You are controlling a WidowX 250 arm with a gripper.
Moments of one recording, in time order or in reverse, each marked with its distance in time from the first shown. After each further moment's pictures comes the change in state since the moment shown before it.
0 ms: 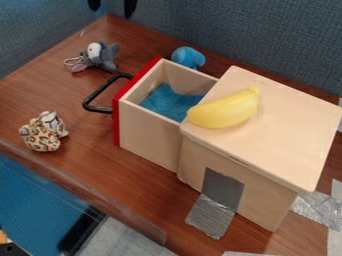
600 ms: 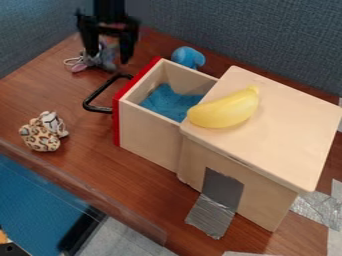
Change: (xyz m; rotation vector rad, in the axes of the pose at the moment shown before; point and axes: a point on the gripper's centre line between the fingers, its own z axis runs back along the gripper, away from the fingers) arm -0.078 -0.012 -0.038 -0.087 0.076 -0.111
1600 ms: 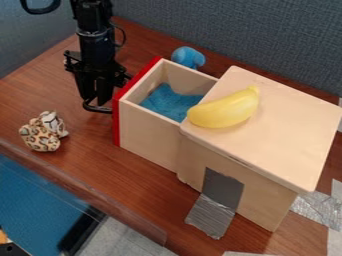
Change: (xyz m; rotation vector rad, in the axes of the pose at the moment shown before) arm -0.043 -0.002 -0.041 0.005 0.069 -0.127
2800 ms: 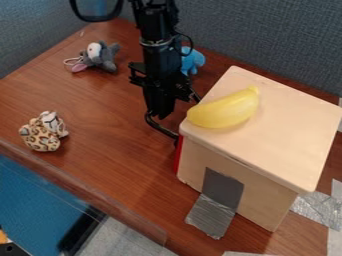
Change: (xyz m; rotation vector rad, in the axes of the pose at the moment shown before) arm -0.004 -0.117 0.018 -0.140 -0.018 -0.215
